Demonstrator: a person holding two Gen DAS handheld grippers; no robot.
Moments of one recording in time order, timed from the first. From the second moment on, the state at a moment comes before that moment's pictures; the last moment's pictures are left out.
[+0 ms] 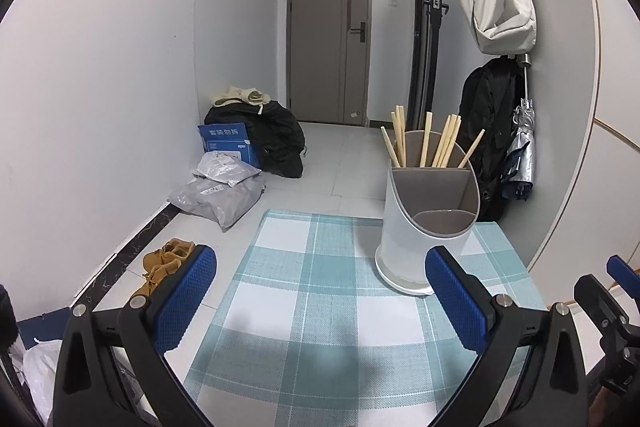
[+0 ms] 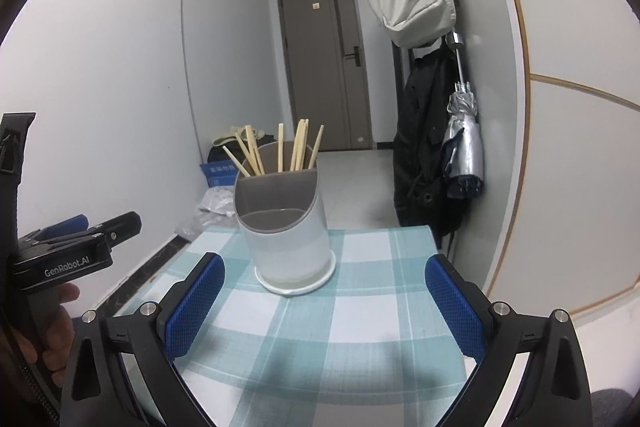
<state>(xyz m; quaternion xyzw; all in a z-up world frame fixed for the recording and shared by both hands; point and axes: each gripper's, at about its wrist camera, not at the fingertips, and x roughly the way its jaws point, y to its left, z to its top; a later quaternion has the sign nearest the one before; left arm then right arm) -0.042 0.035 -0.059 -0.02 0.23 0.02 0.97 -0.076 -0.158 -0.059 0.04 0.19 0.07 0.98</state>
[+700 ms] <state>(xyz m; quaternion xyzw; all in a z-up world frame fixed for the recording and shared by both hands) -0.042 0.031 -0.064 -0.01 0.25 0.01 0.97 -0.078 -0.162 -0.059 0.06 0.20 0.06 0.98</state>
